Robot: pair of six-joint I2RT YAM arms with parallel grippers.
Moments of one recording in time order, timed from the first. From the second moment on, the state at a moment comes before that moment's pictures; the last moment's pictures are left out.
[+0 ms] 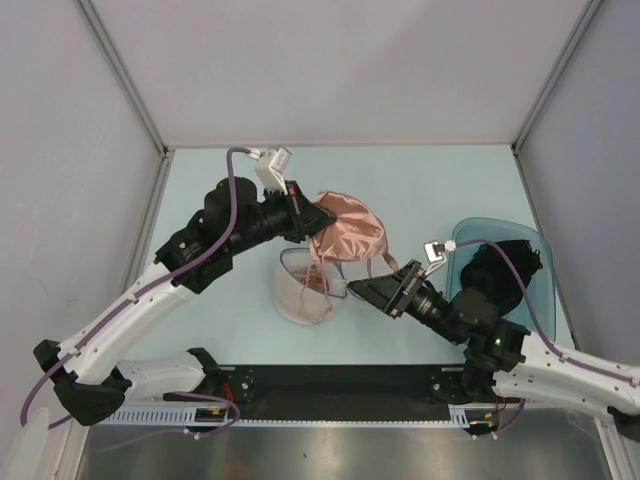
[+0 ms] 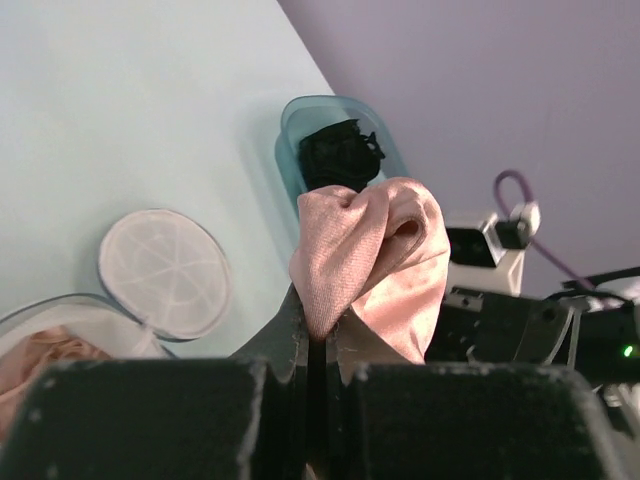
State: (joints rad) left arm -0.80 1.11 1.31 -0.44 0.11 -0.63; right arm 1.12 0.55 0.49 0.14 0.16 1.21
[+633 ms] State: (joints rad) left arm -0.80 0.97 1.16 -0.29 0.19 -0.90; right arm 1.35 0.70 0.44 0.69 0.62 0.86
